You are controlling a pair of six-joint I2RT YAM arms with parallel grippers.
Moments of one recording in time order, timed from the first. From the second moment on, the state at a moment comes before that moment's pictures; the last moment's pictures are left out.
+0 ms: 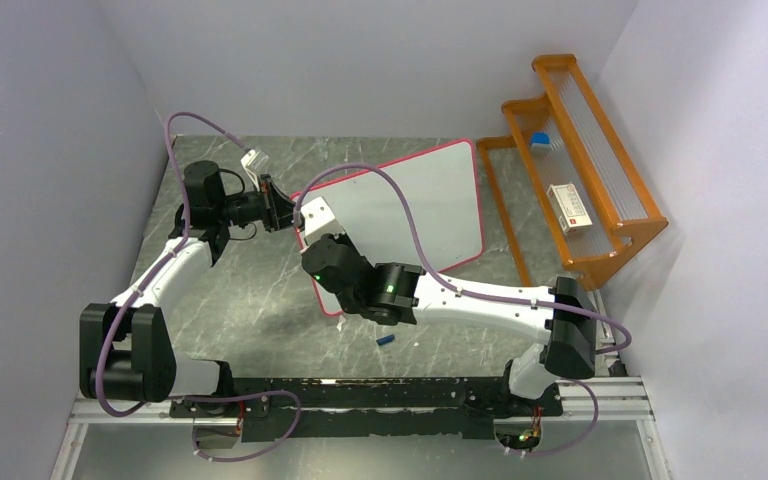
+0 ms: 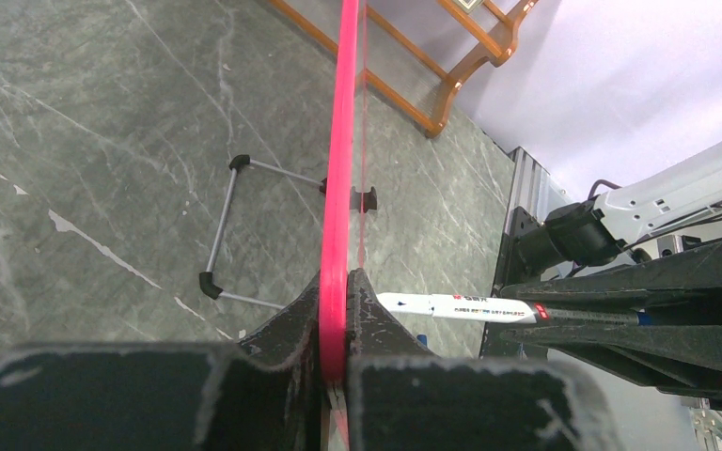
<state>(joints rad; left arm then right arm) -0.08 1.34 0.84 0.23 1.12 -0.33 1.29 1.59 1.36 -0.25 0.79 0.11</state>
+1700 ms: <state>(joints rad) -0.08 1.34 0.84 0.23 1.12 -0.33 1.27 1.56 1.31 -0.28 0.82 0.18</state>
